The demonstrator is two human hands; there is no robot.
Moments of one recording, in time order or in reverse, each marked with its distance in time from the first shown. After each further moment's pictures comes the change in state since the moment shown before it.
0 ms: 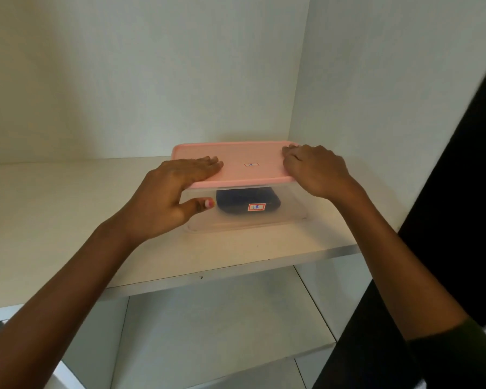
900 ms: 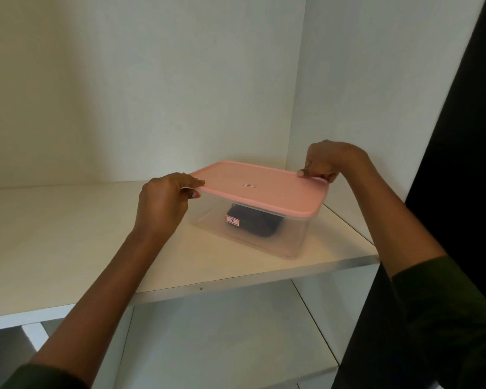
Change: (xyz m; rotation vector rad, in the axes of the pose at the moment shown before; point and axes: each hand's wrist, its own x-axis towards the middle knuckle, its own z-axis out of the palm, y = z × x) left_hand 0.017 -0.005 0.014 0.039 0.434 -0.267; right_hand 0.050 0.031 -0.052 -0.087 -0.329 0.144
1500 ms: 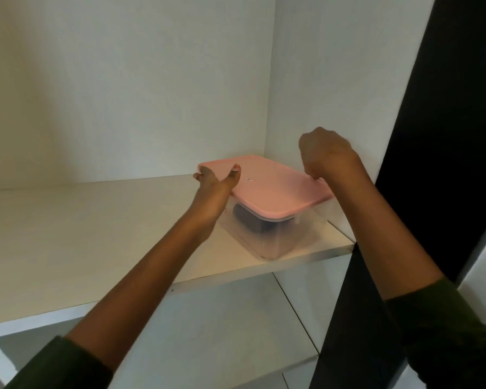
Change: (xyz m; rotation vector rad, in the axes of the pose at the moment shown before) left_hand 0.011 0.090 0.068 -0.753 -0.429 -0.602; right_hand -0.051 0.010 0.003 -0.206 0.341 0.064
